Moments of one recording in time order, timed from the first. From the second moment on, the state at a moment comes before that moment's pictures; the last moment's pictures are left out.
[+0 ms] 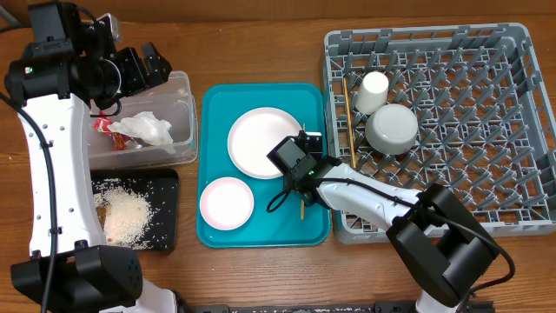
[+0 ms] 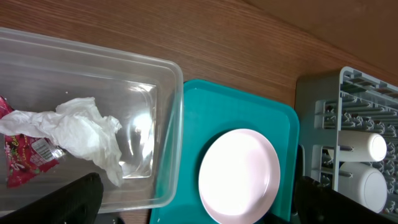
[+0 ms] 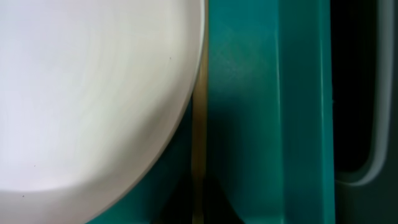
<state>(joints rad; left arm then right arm) 0.20 1.72 1.85 -1.13 0.36 -0.21 0.77 1.88 1.09 -0.46 0.27 0.77</state>
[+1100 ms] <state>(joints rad) 0.20 1.72 1.85 -1.13 0.36 -0.21 0.46 1.89 1.58 -0.85 0.37 0.36</state>
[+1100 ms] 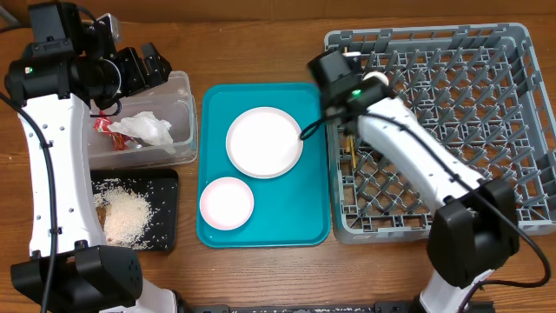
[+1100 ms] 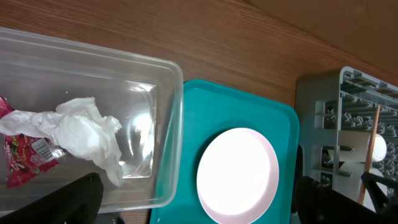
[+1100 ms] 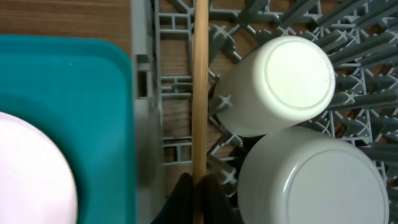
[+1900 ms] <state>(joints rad) 0.20 1.72 1.85 -1.13 0.36 -0.21 0.40 1.89 1.58 -0.86 0.11 0.21</state>
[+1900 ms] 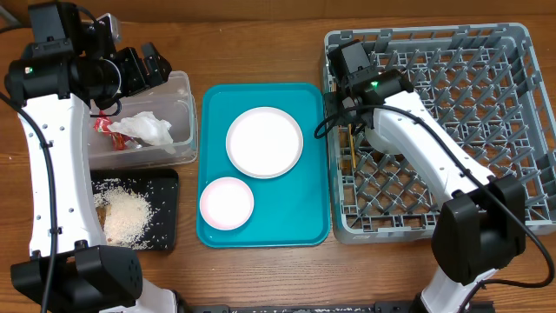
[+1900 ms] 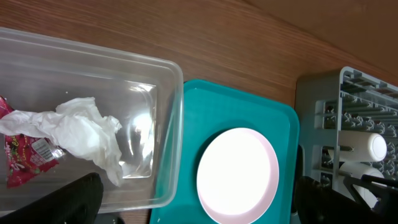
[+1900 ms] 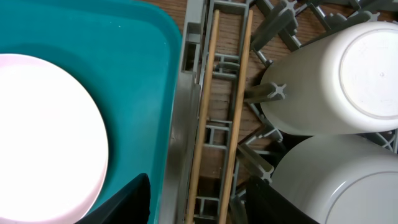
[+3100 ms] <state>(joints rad) 0.20 1.72 1.85 -1.13 0.36 -0.21 0.58 2.02 1.57 -0.64 0.05 0.33</state>
